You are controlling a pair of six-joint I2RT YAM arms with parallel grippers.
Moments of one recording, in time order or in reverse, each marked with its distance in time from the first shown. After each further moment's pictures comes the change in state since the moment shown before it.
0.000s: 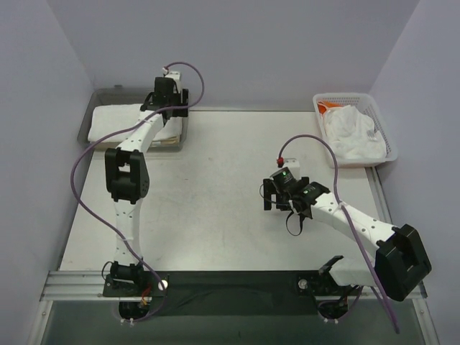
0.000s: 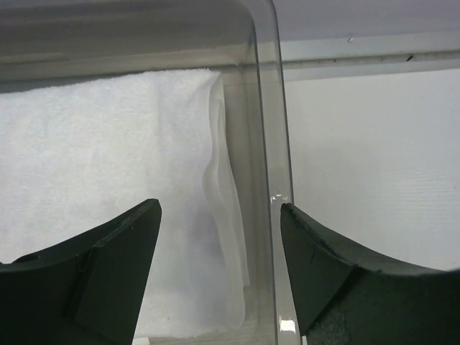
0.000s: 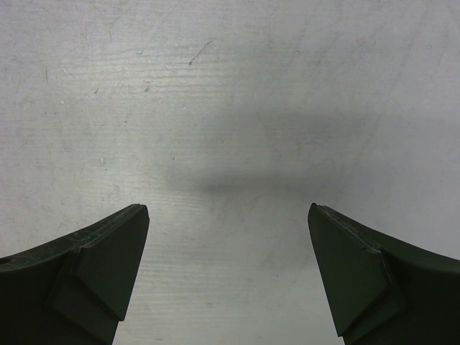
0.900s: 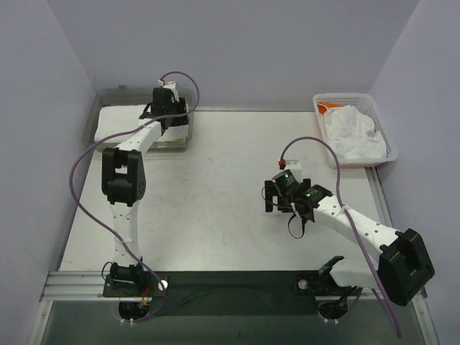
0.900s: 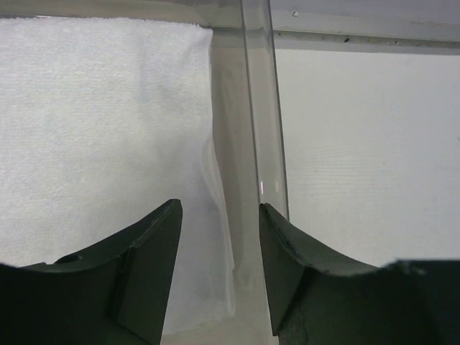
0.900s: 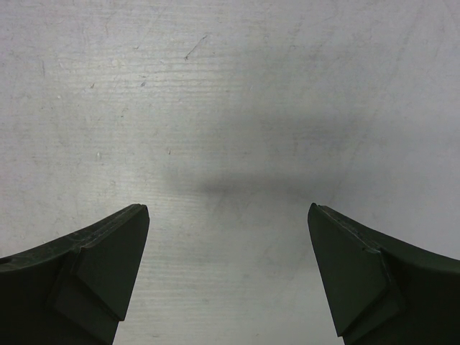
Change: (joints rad) left arm 0.009 -0.025 -0.203 0.132 0.158 -0.183; right arm -0.001 -0.035 -0.033 0.004 0.000 0.001
